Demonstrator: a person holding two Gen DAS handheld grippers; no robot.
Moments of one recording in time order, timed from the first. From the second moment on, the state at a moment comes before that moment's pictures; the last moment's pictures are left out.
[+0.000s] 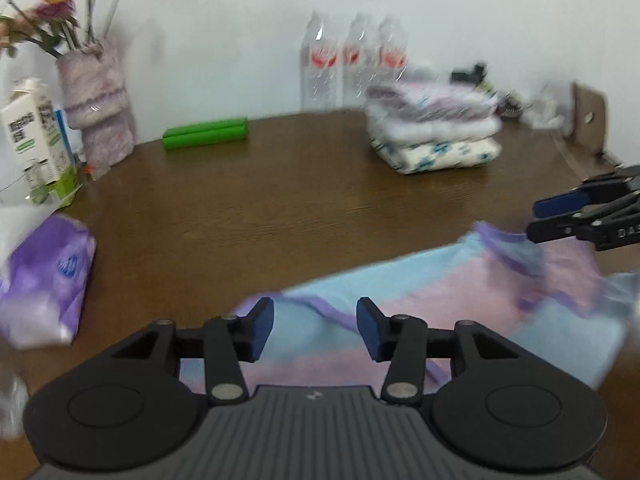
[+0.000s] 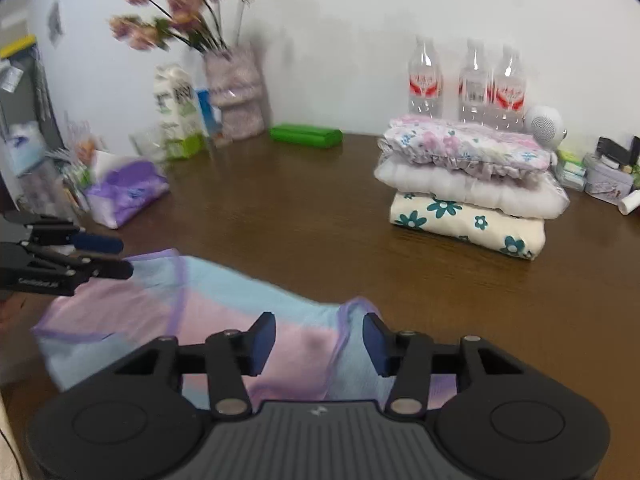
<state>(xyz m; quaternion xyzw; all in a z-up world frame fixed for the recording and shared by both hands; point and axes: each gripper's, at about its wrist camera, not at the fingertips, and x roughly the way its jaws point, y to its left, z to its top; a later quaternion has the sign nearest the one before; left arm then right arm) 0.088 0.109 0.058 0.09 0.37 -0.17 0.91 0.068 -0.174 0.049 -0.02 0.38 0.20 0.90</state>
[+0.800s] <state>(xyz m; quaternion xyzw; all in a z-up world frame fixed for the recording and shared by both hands) 0.042 0.121 0.057 0.08 0.34 -0.16 0.92 0.031 -0.172 0.045 -0.05 0.34 0.21 0.92</state>
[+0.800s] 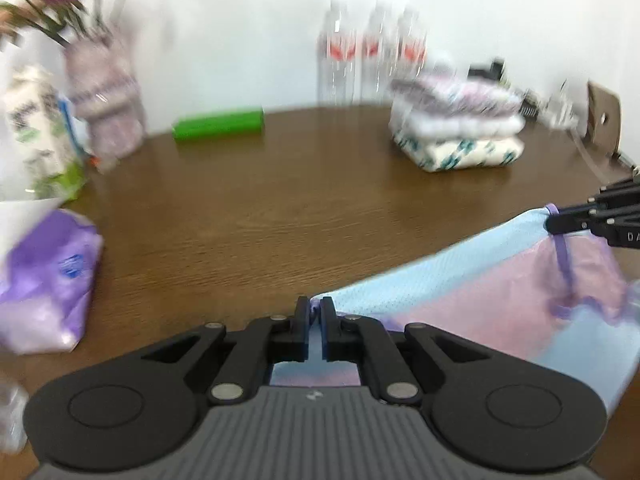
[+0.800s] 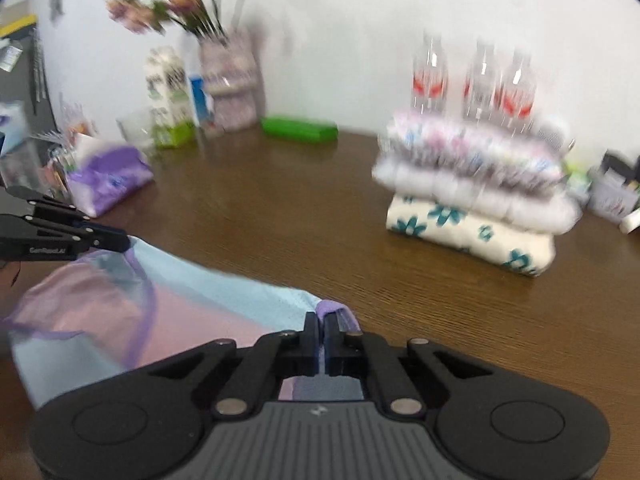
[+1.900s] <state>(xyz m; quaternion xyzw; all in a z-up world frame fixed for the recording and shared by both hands) 0.004 0.109 0.030 0.05 0.33 -0.06 0.94 0.066 -0.248 0.019 0.09 0.38 0.02 0.92</state>
